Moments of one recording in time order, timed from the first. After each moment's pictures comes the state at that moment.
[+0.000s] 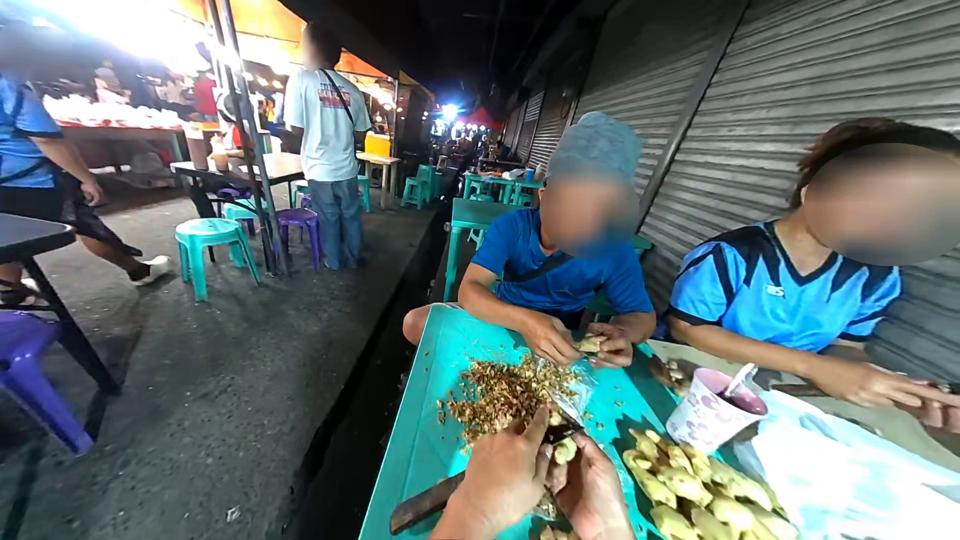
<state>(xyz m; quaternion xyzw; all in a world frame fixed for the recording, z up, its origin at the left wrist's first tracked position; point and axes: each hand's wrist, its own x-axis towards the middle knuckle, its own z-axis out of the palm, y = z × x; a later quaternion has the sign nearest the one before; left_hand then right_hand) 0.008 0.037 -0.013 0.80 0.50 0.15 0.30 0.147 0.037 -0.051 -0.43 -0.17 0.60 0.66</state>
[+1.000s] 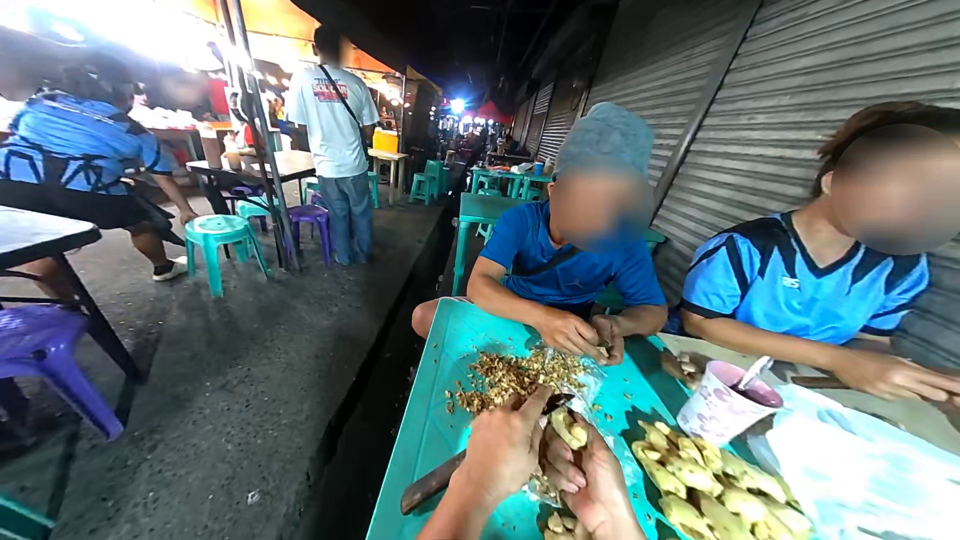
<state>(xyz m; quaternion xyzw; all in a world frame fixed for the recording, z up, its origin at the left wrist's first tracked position) 0.001 0.044 -0.018 0.79 0.52 0.20 0.26 0.150 0.035 -0.056 -0.36 -0.21 0.68 0.60</state>
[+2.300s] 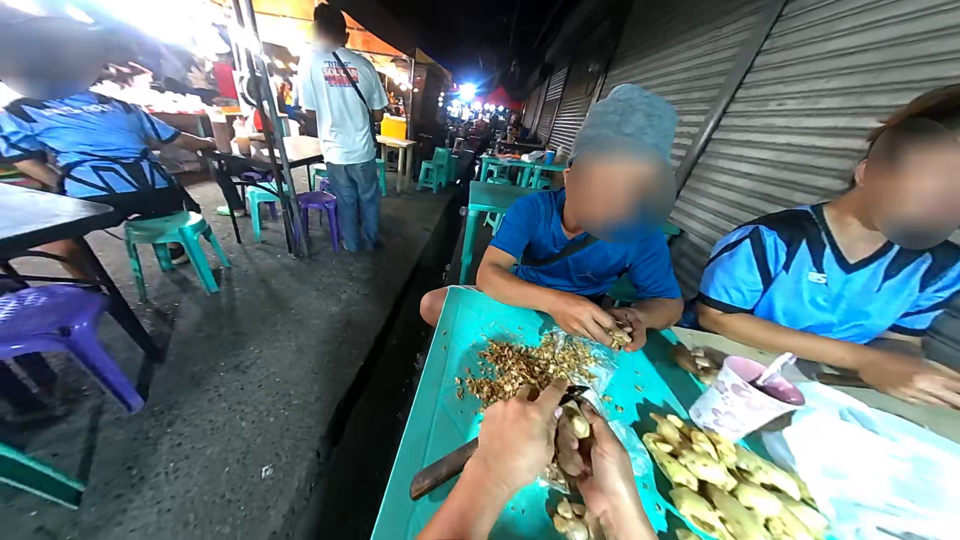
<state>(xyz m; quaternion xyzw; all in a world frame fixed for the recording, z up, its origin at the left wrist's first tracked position) 0.006 0.039 -0.015 0.79 0.53 0.19 0.24 0.141 0.035 -0.055 -0.46 -0.27 0.57 0.63</state>
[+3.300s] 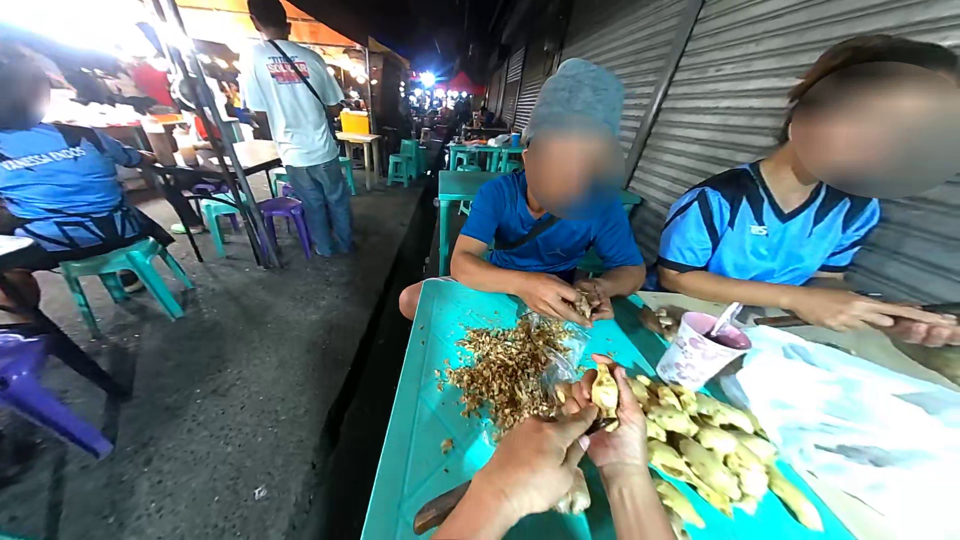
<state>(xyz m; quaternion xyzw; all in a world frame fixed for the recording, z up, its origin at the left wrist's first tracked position) 0.028 0.016 -0.026 0.83 0.35 0.20 0.39 0.184 0.052 -0.064 -0.25 -0.30 0.51 0.76</state>
